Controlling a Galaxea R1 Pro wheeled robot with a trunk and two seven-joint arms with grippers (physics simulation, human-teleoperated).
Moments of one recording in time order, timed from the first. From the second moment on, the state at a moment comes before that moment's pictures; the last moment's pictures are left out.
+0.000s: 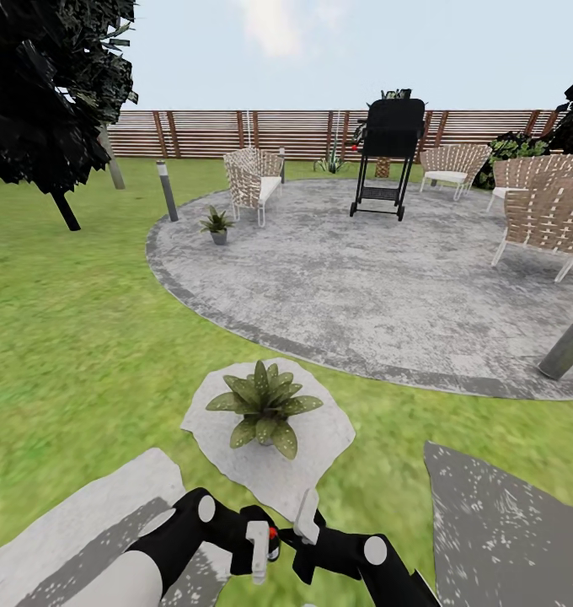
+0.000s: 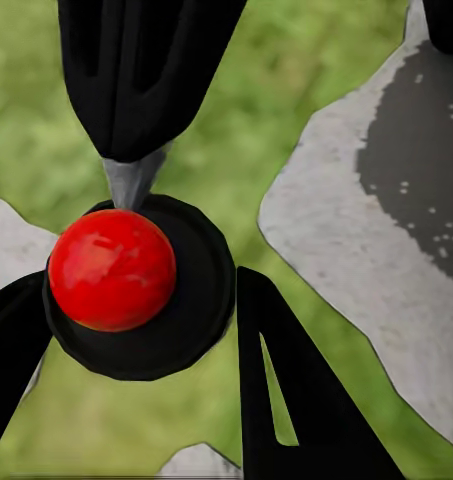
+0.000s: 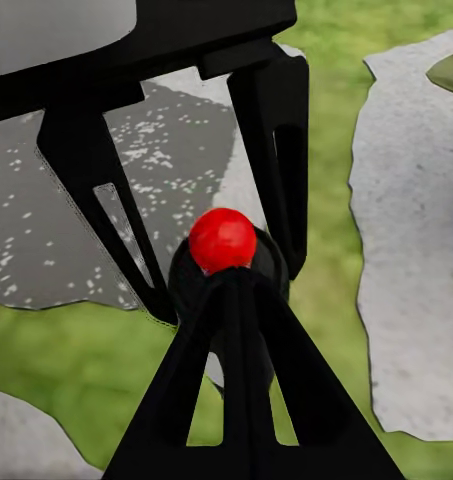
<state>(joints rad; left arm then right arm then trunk) -0.60 -0.09 -0.23 -0.51 -0.95 -0.27 -0.92 -0.38 0.17 -0.02 -0.69 0.68 -0.30 0.77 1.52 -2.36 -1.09</state>
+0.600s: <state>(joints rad) -0.59 0.23 -0.22 -0.42 -0.95 -0.28 -0.91 -0.38 0.17 -0.02 -0.69 0.68 -0.30 0.77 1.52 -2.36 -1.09</state>
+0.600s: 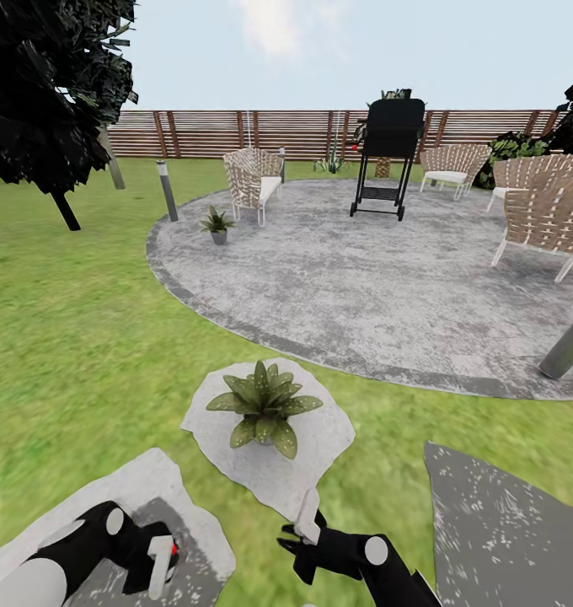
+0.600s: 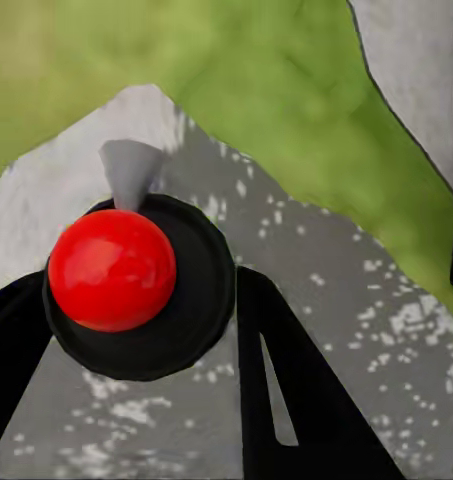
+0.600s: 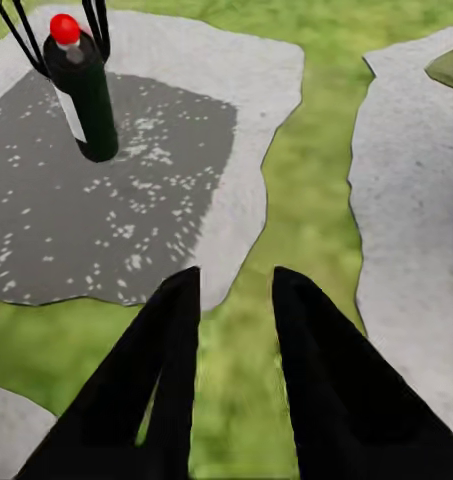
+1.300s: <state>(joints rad) -0.48 0.21 0.01 -0.11 -0.20 -0.29 -0.18 -0.37 -0.03 -0.24 -0.16 0.54 -0.43 -0.10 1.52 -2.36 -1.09</state>
